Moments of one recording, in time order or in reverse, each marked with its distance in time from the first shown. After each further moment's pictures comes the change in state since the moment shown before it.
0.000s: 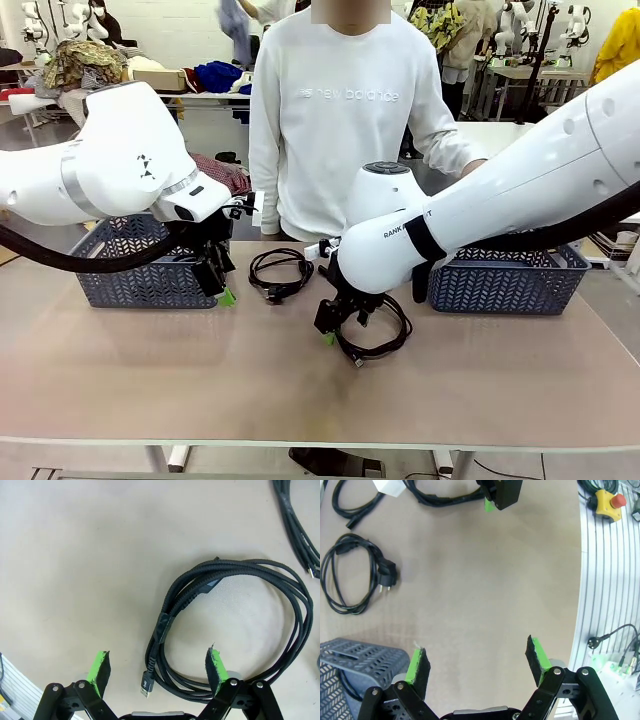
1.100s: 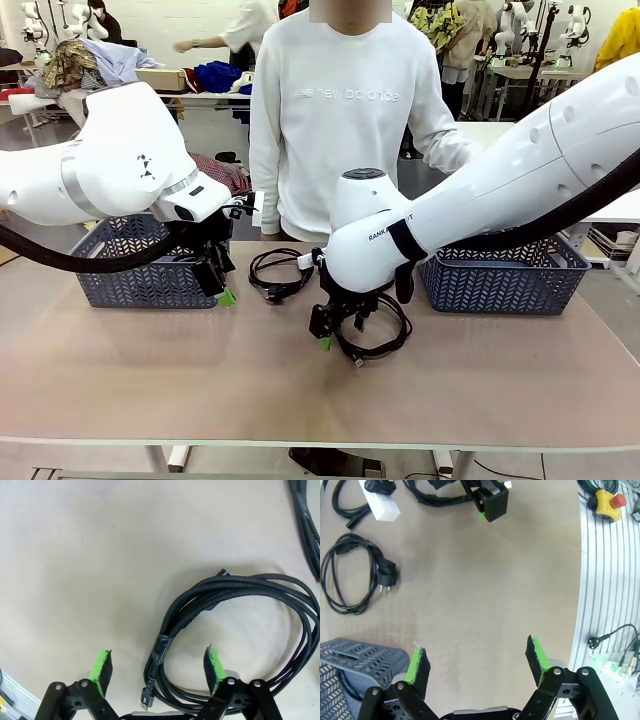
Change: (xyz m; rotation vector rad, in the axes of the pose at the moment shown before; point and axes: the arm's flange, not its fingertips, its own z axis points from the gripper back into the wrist) left arm 0.000 0.000 0.000 0.000 0.000 0.000; right arm 0.020 0.004 -0.019 -0.028 0.072 -0.014
